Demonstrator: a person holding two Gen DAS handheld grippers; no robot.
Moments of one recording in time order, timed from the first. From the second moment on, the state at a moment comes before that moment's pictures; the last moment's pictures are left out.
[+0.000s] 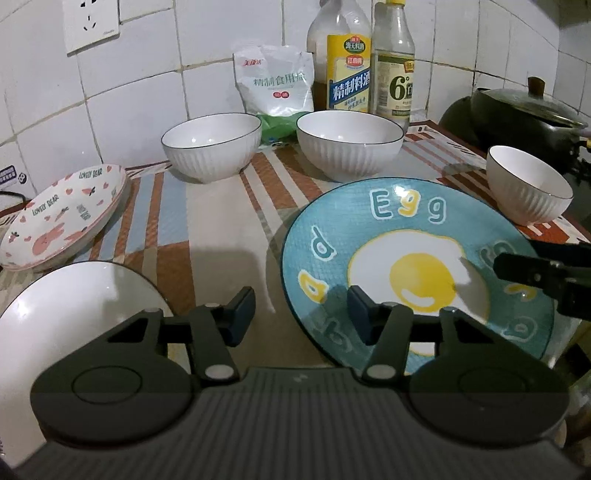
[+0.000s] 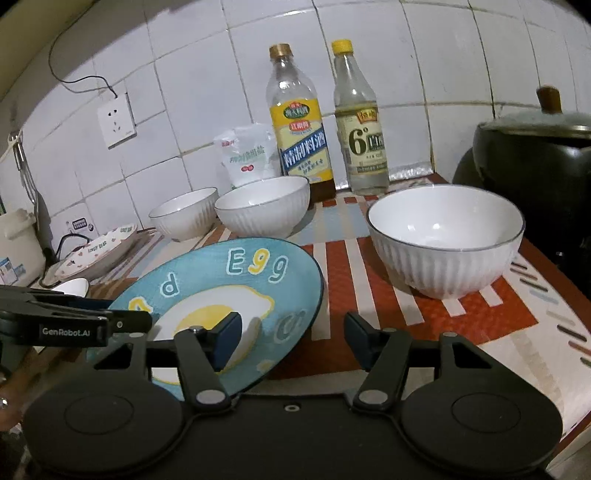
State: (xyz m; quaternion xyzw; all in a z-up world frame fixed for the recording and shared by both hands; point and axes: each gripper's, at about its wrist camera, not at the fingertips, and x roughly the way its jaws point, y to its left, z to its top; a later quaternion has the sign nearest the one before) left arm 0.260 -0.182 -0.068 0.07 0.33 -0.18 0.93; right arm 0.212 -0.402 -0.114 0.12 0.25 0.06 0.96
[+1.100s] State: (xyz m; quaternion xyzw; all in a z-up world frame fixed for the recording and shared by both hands) left arm 0.246 -0.188 -0.065 0.08 0.30 -0.17 0.93; right arm 0.207 -0.378 -0.108 0.12 0.26 0.00 0.96
